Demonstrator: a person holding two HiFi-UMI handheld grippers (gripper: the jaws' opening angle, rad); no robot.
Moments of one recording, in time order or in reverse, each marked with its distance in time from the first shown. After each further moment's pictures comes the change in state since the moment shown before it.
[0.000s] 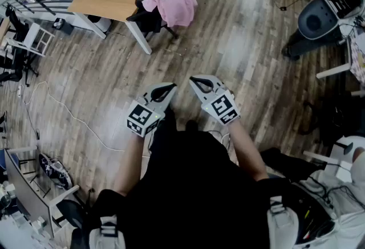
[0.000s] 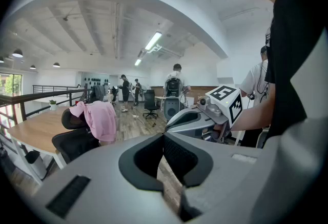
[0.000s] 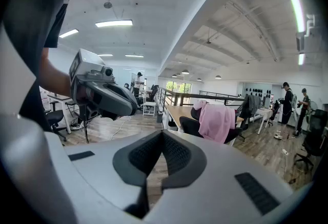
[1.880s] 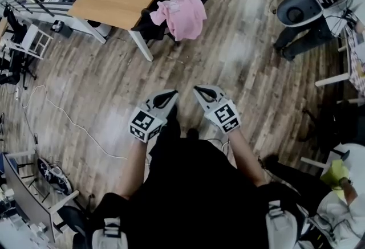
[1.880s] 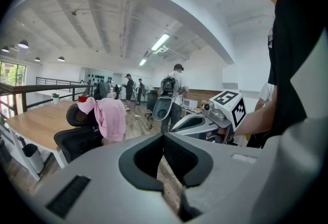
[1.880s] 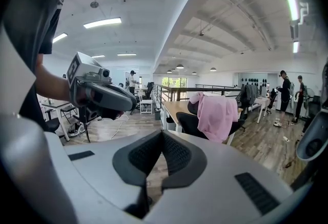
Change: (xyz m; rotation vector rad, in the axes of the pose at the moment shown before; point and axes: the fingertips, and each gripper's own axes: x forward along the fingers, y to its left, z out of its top) left arm 0.009 0.071 -0.005 -0.072 -0.015 0.006; right arm 0.053 -0.029 -0.010 0.109 0.059 -0.021
